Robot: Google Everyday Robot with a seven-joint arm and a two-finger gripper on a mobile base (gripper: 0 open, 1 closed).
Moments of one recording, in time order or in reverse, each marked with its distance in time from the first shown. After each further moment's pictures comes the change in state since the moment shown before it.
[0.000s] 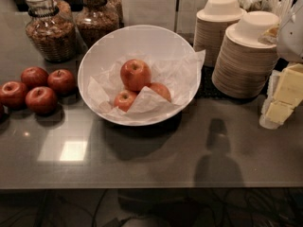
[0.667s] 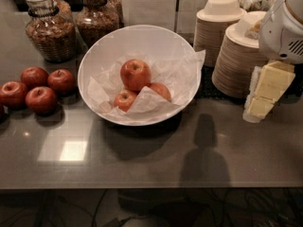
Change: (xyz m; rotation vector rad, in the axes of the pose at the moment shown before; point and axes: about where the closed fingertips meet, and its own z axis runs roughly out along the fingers) arm -0.025 -0.010 0.008 0.044 -0.007 -0.033
